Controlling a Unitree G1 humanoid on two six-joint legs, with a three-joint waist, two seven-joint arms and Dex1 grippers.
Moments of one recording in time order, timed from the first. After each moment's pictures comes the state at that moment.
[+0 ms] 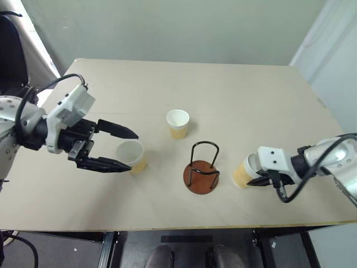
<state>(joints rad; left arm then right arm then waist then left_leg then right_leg) -0.61 1.24 0.06 -0.10 -0.75 0.64 -1.57 -0.49 -1.15 0.20 -0.47 0.34 0.67 1.32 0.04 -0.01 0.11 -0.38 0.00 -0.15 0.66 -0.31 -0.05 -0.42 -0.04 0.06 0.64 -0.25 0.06</state>
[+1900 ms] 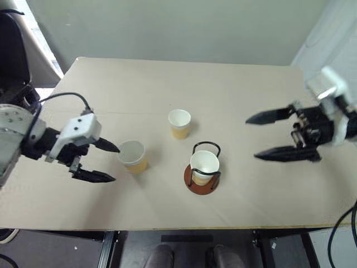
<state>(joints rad) -0.54 1.32 -0.11 -0.02 -0.43 0.42 -1.58 -0.69 -1.03 -0.13 -0.34 0.80 0.93 1.37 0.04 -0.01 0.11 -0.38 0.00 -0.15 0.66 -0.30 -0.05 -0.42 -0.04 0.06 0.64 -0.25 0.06</state>
